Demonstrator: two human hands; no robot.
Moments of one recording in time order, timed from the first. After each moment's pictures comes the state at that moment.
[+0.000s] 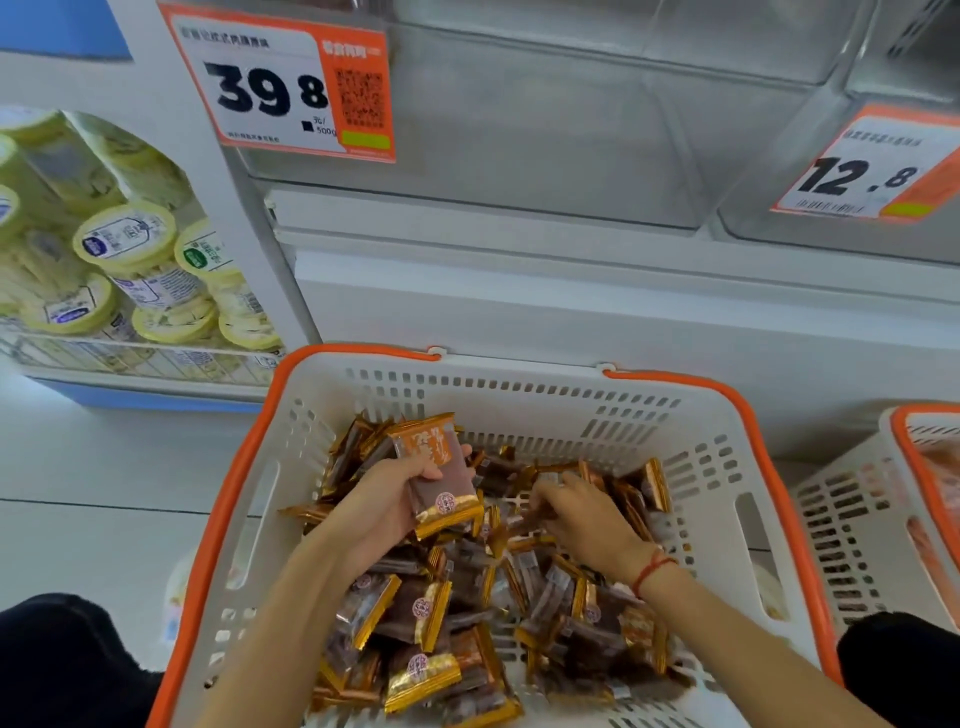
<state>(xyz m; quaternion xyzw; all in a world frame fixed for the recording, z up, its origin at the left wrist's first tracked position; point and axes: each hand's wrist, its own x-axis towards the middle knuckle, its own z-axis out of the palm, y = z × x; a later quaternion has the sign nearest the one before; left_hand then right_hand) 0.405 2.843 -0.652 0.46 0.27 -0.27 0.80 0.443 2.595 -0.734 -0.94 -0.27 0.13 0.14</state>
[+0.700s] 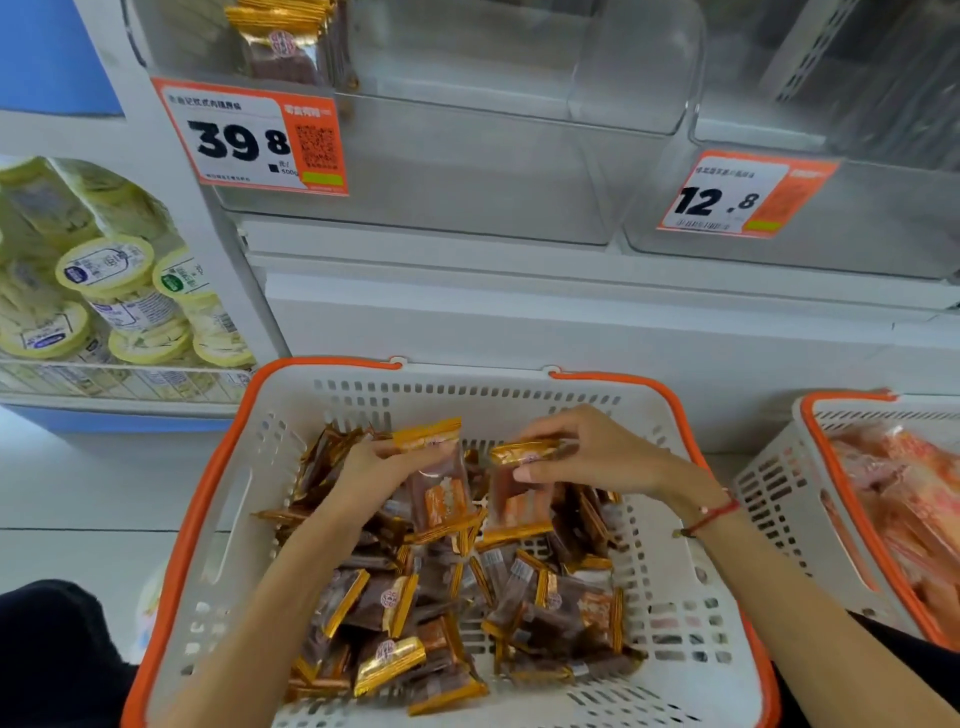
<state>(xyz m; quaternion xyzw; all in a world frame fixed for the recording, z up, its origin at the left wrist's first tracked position) 0.401 2.817 -0.610 0.72 0.20 -0.19 0.64 0.455 2.582 -0.568 -0.83 -0.19 0.31 0.42</state>
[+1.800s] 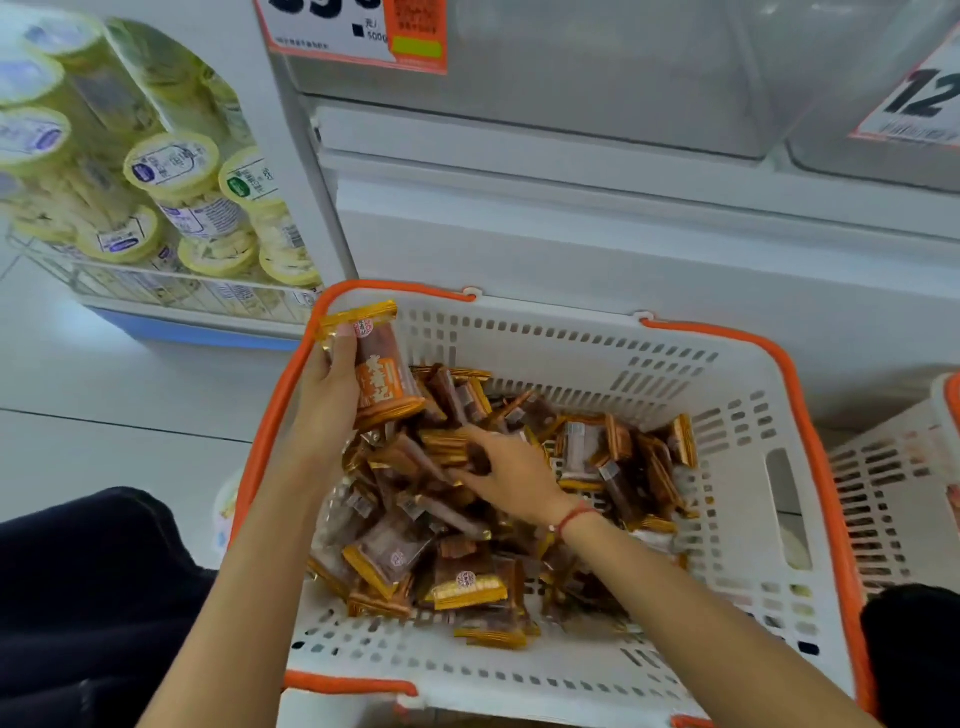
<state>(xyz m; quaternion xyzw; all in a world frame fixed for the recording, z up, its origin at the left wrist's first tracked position) 0.396 2.888 -0.630 0.66 0.32 0.04 0.68 0.419 2.693 -0.736 -0.89 -0.26 0.23 0.29</state>
